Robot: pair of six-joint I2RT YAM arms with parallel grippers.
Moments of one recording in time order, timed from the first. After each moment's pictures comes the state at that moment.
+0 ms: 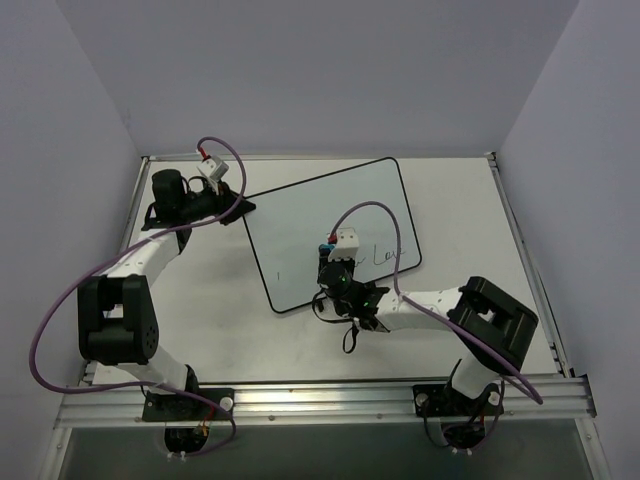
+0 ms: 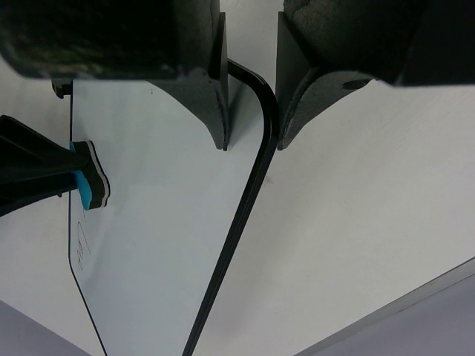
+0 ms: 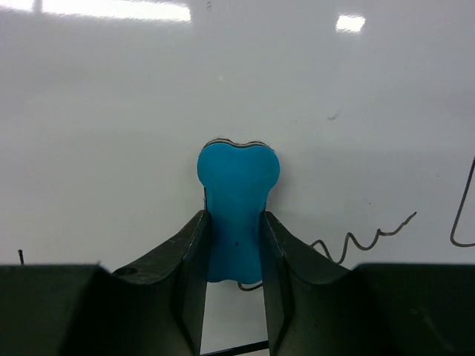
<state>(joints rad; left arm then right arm) -0.02 1.60 1.05 0.21 0.91 0.07 0.99 1.62 0.72 0.45 0.75 0.46</state>
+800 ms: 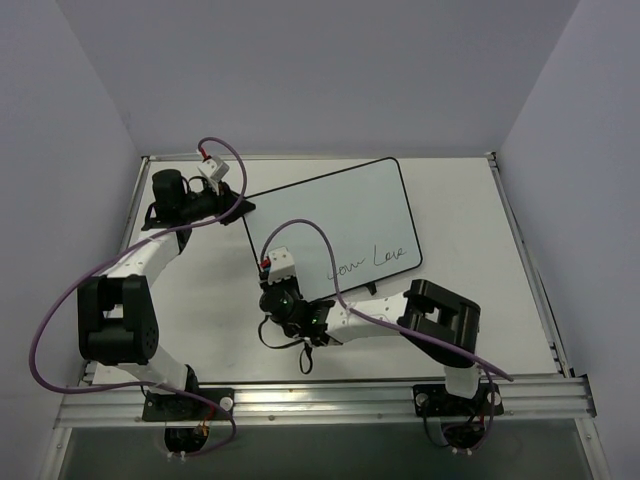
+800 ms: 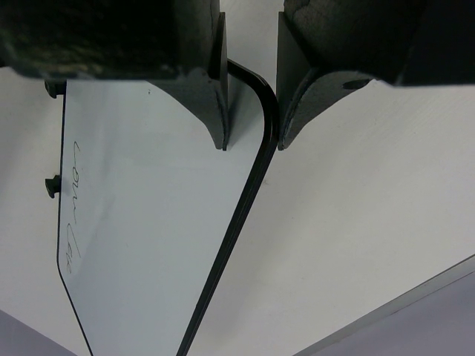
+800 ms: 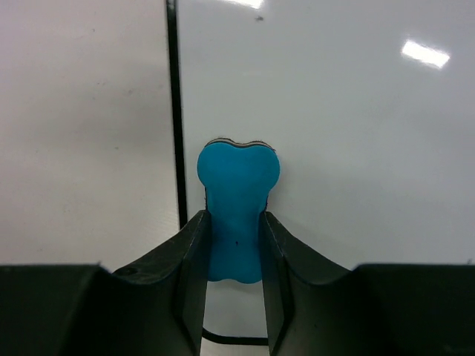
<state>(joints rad) -0.02 1.60 1.05 0.20 0.90 0.08 1.23 1.90 1.06 0.38 0.82 0.37</state>
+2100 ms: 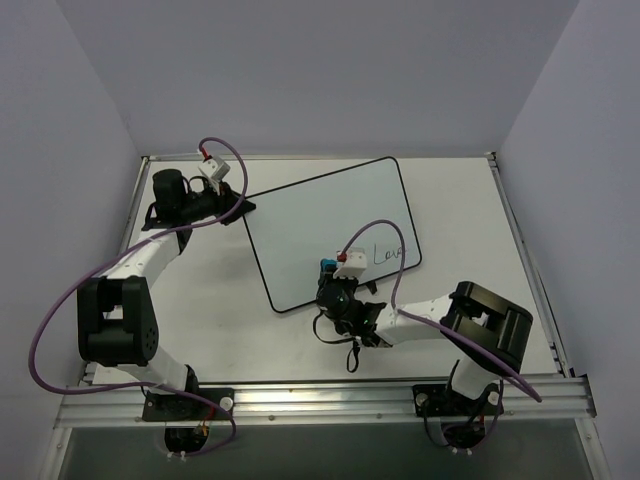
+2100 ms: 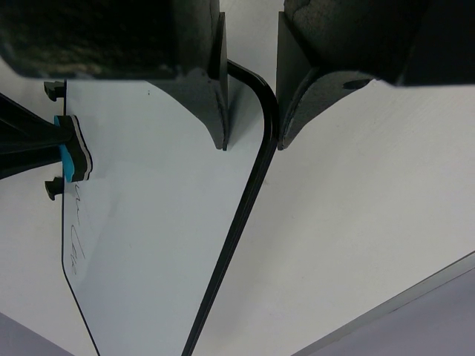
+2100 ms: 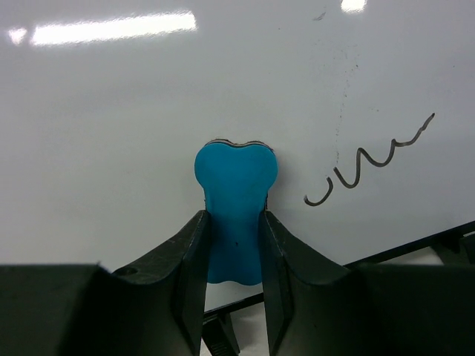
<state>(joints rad) -0.03 1.59 1.05 0.19 0.89 0.09 1.07 1.63 0.61 0.52 0.87 0.69</state>
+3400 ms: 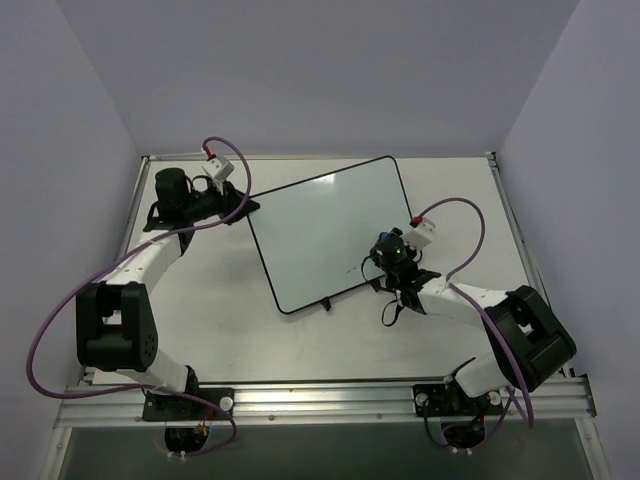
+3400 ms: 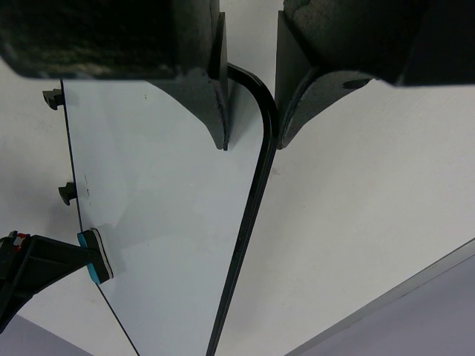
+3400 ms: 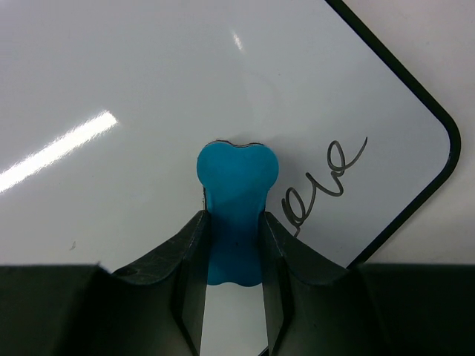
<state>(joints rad) -0.06 1.56 1.05 0.18 0.89 0.09 0.56 1.44 0.57 0.31 0.59 0.87</state>
